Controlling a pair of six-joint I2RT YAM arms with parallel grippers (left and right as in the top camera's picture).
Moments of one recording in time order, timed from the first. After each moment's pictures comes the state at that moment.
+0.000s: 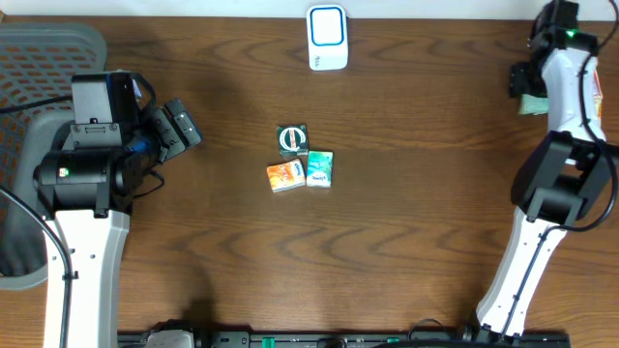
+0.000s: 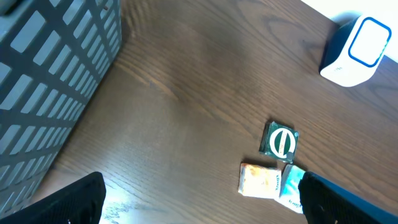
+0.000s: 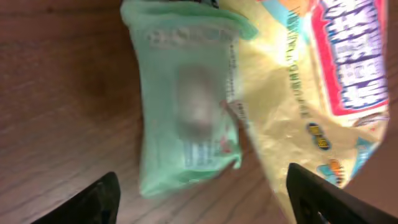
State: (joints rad) left arm 0.03 1.26 1.41 -1.07 -0.02 -0.46; right arm -0.26 2.48 2.30 -1.04 0.32 -0.10
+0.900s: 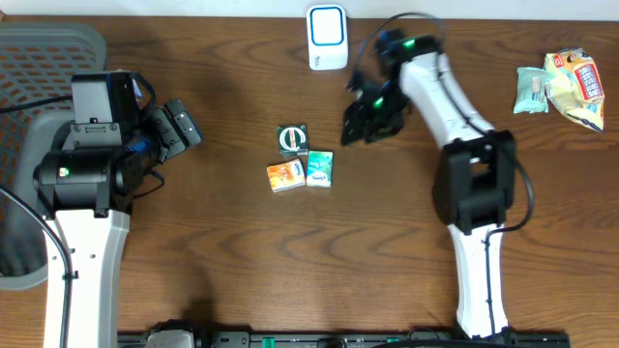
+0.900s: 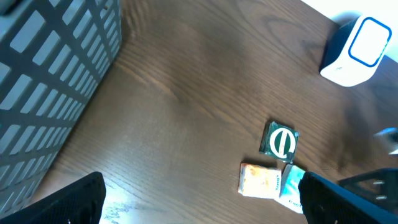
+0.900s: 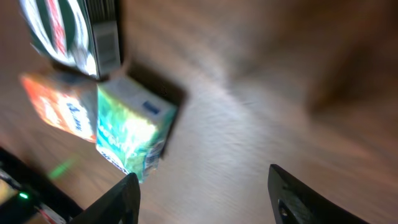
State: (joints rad) left arm 0.03 1.26 1.41 -1.07 -0.02 -0.46; right arm 0.29 2.42 2.12 -1.37 -0.46 -0.07
